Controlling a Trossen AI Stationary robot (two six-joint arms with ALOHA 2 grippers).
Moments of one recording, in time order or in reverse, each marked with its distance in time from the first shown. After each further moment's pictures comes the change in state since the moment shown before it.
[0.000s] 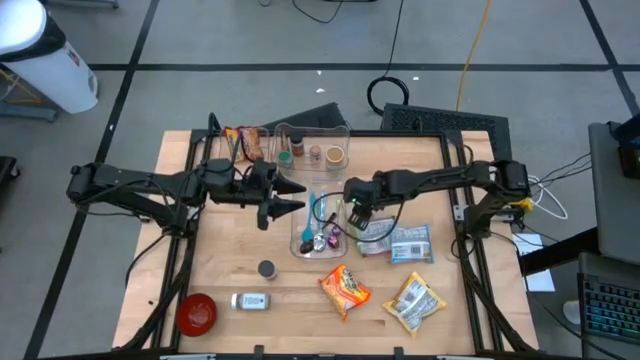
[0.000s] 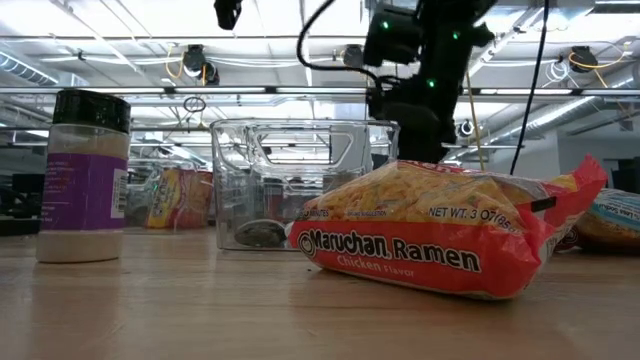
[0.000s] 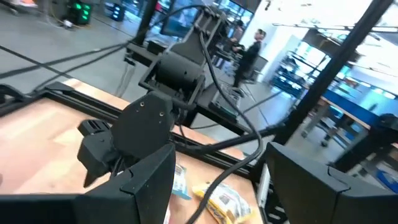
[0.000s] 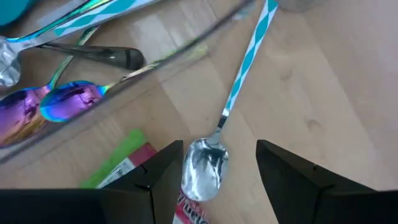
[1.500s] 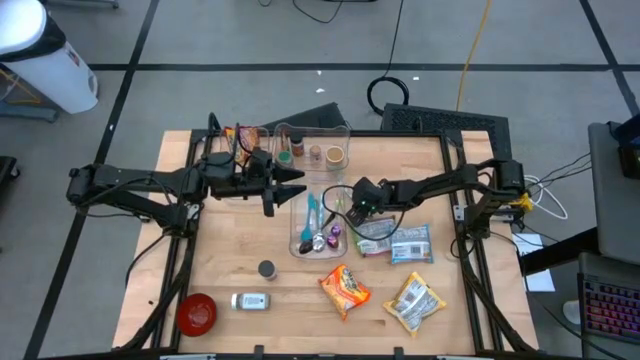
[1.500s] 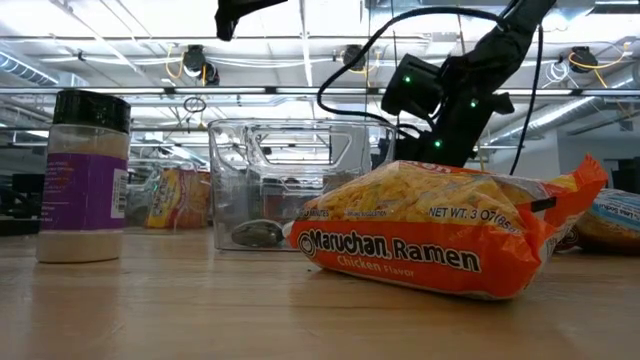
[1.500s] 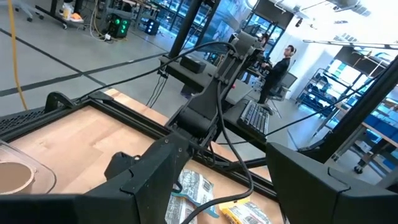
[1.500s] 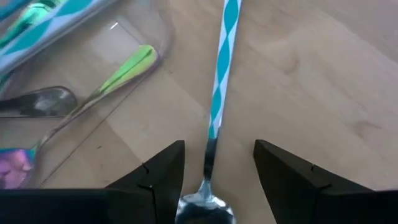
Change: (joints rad) left arm 0.062 0.000 0.000 -0.002 -0.084 -0.019; right arm -0.059 0.041 -0.343 0.569 0.027 0.198
